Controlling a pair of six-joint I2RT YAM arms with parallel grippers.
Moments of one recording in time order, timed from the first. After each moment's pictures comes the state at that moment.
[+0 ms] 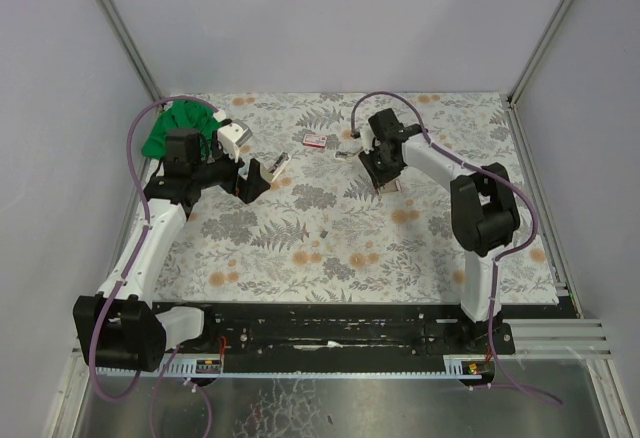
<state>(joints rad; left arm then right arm) -0.06 1.19 1.00 -0.41 0.67 0.29 0.42 2.01 1.55 -0.71 -0.07 -0.16</state>
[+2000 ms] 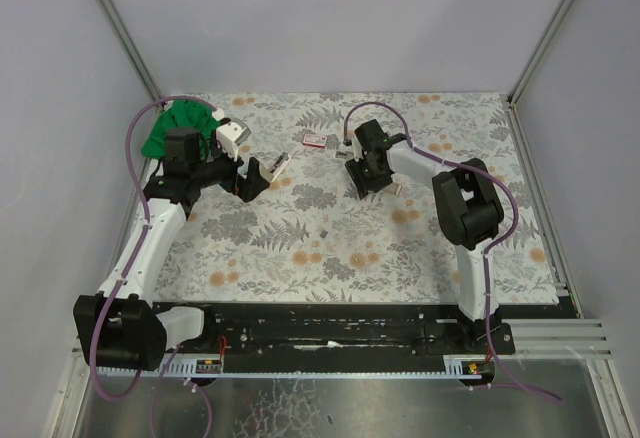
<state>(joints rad) -0.05 1.19 1.00 -0.40 0.67 0.28 0.48 2.11 1.55 -0.63 -0.05 0.00</state>
